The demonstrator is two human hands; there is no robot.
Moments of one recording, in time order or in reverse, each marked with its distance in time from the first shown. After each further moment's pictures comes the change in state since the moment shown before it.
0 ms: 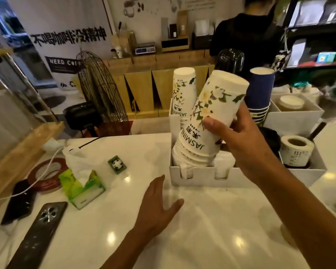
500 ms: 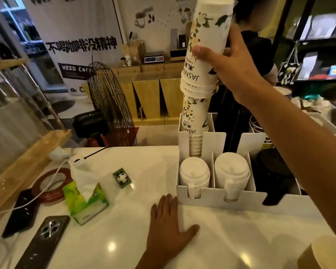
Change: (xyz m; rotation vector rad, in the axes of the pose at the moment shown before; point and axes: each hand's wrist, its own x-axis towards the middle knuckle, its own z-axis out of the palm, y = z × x) left_hand 0.025 -0.008 0.034 0.445 -0.012 -0.044; right_hand 0.165 -0.071 0.024 -0.232 -0.028 -0.387
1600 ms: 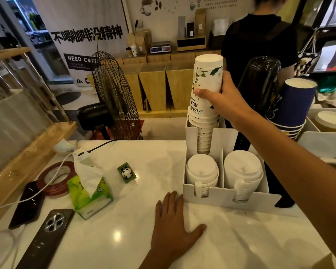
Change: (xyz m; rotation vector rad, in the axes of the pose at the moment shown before) left_hand 0.001 -0.003 0.007 -0.028 0.081 0.032; right_hand -0.019 0.087 0.031 -0.097 -0.052 0.327
